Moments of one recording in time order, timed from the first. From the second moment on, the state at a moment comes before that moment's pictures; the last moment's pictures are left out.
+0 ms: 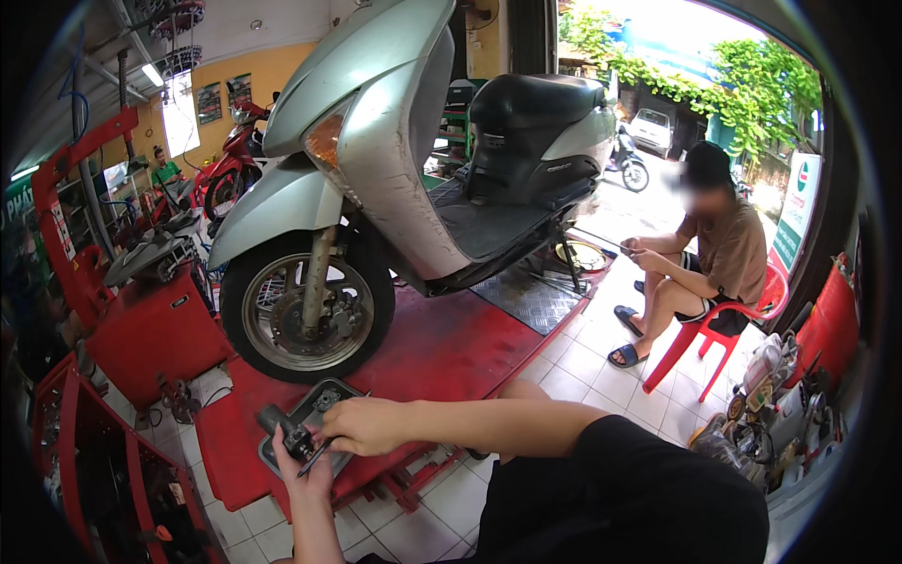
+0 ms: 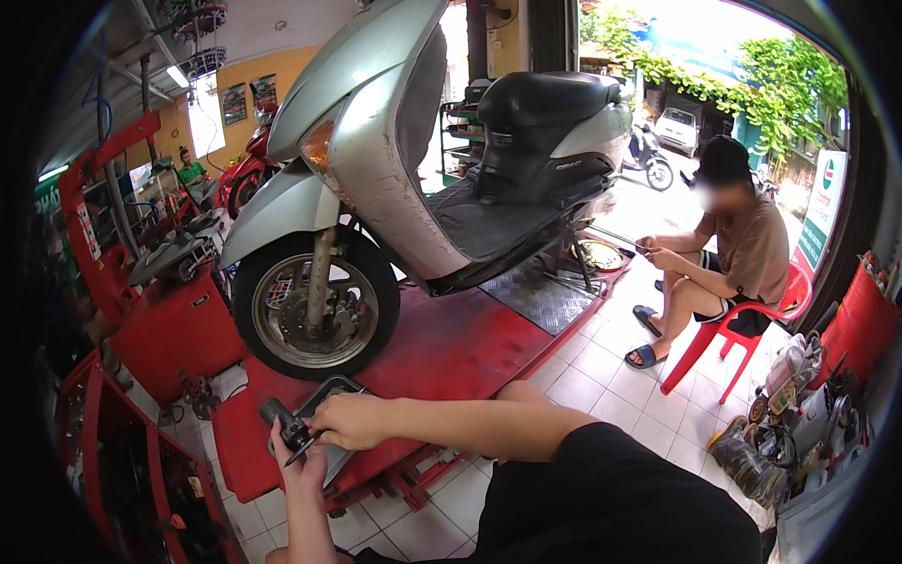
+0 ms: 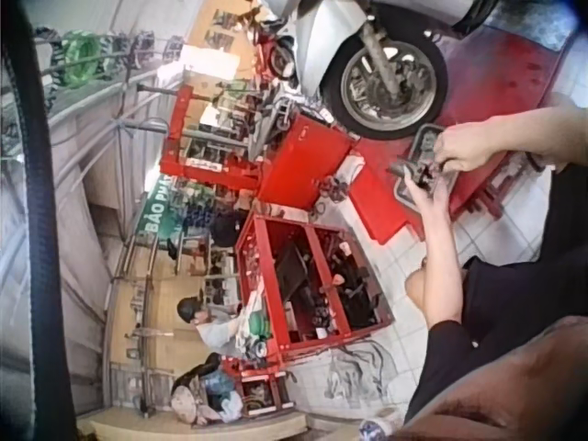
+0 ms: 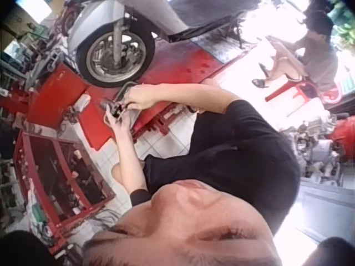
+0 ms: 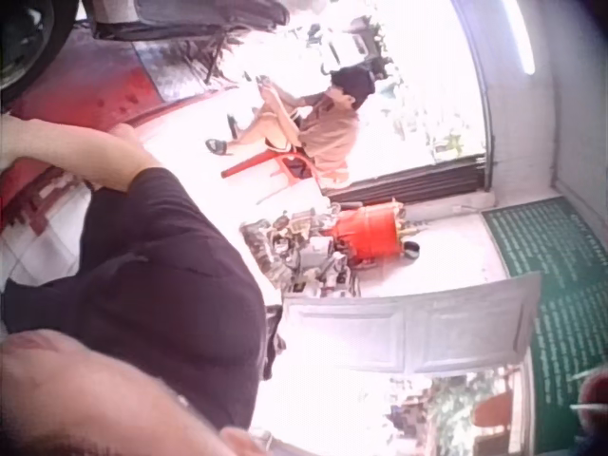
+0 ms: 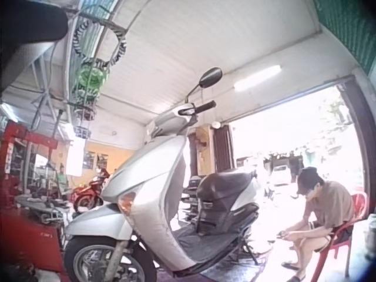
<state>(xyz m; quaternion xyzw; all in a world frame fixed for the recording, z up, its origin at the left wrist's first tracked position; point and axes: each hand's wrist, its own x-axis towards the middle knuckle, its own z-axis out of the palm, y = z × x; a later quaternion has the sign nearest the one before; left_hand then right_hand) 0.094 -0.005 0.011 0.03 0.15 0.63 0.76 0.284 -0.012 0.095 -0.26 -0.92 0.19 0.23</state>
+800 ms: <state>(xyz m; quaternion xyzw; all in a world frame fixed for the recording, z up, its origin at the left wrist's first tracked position) 0.078 -0.006 0.019 -0.04 0.23 0.61 0.76 0.222 0.049 0.054 -0.23 -0.87 0.25 0.35</state>
